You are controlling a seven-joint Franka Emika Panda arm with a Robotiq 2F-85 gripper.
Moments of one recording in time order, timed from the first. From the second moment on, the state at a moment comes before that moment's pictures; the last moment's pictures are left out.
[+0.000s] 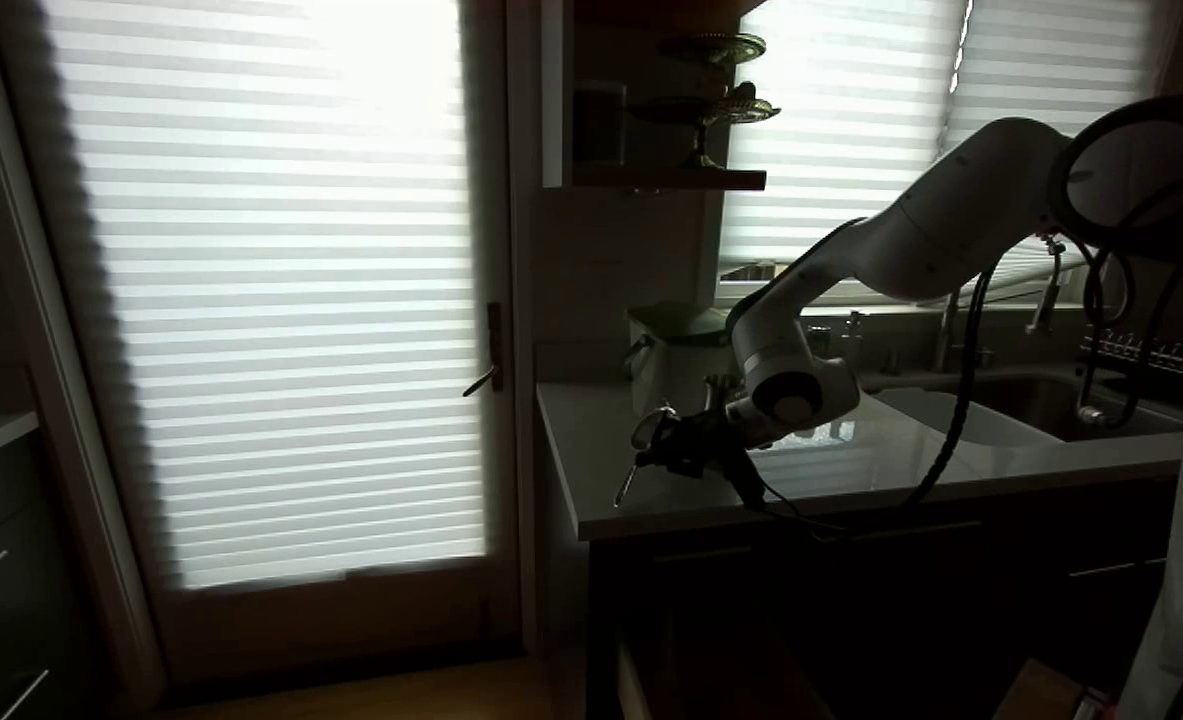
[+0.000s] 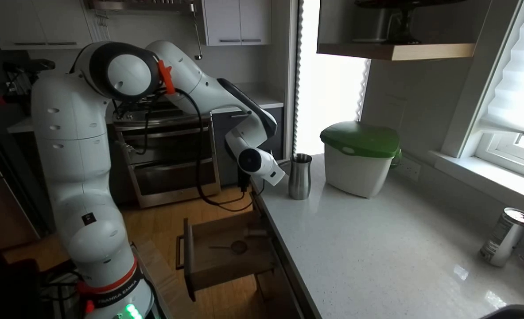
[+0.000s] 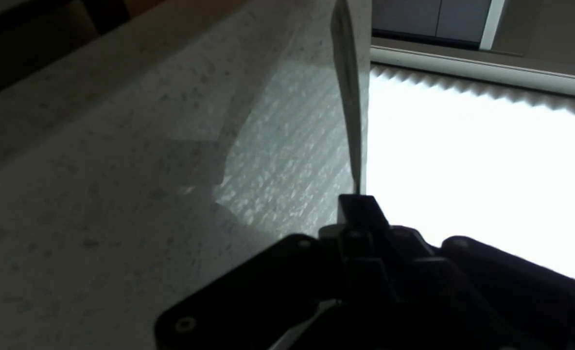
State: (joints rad) arm 0.02 0.15 -0.01 -2.29 2.00 2.60 -1.00
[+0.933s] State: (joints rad) arm 0.04 0.20 0.01 -2.21 1.98 2.75 -0.94
